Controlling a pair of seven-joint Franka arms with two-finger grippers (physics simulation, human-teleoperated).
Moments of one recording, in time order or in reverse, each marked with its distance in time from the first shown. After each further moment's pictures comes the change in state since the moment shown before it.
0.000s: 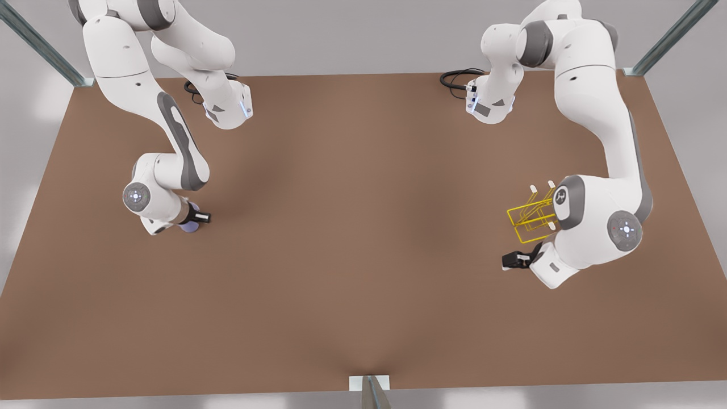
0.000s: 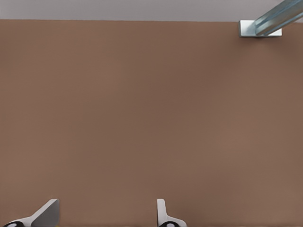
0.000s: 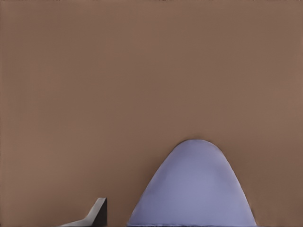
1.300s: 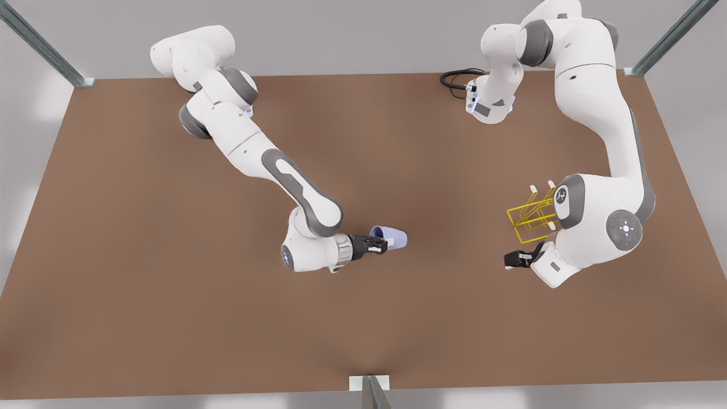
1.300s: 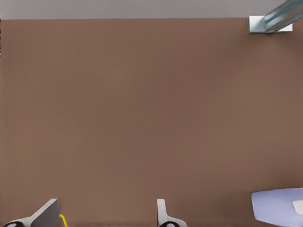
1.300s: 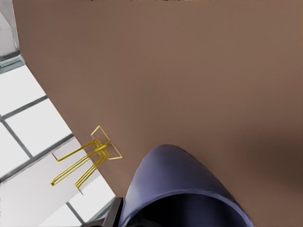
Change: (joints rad) left arm 0.002 -0.007 0.004 -0.003 0.033 -0.013 -0.004; right arm 0.531 0.830 0.253 1.224 0.950 -0.178 0.207
